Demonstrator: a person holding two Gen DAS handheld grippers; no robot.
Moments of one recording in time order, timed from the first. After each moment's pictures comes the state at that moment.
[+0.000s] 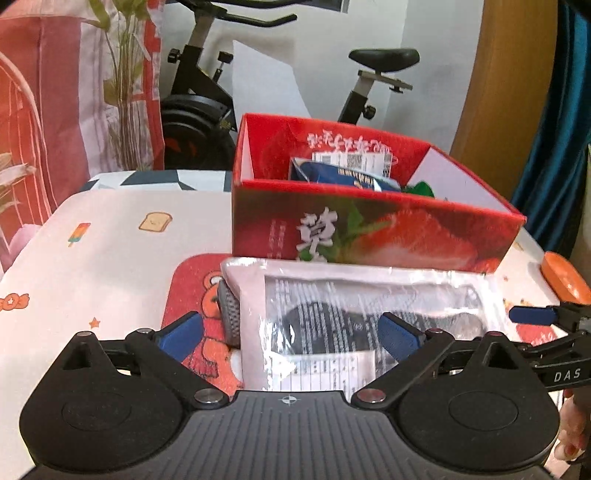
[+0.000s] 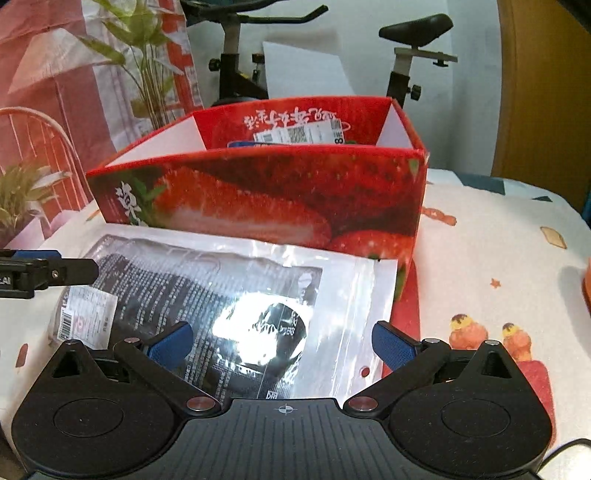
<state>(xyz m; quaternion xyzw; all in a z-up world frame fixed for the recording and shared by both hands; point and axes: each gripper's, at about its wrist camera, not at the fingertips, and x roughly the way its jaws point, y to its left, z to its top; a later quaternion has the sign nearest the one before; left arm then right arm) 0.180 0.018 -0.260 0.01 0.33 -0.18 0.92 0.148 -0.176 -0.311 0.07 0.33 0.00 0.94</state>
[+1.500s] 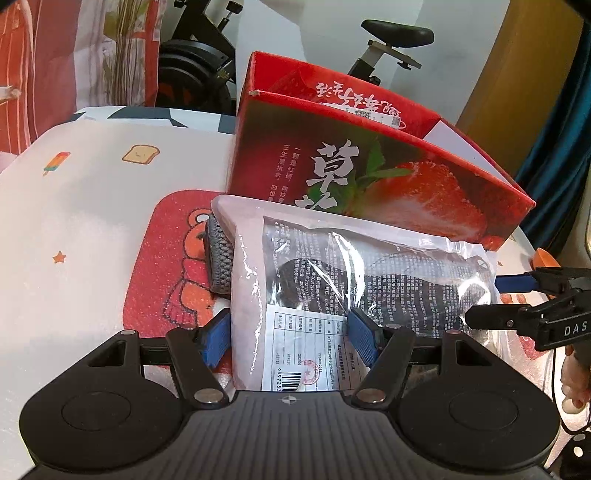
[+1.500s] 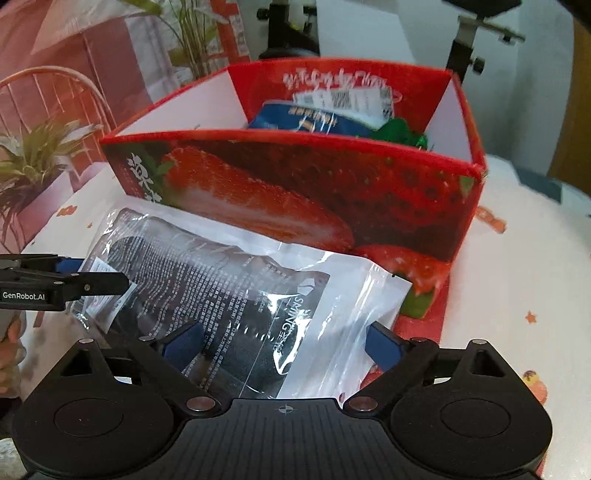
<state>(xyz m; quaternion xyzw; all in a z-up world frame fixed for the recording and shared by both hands) 0.191 0.028 -0.300 -0.04 0.40 -0.21 0.89 0.195 -0.202 -0.304 0.05 0.42 0.10 0.90</state>
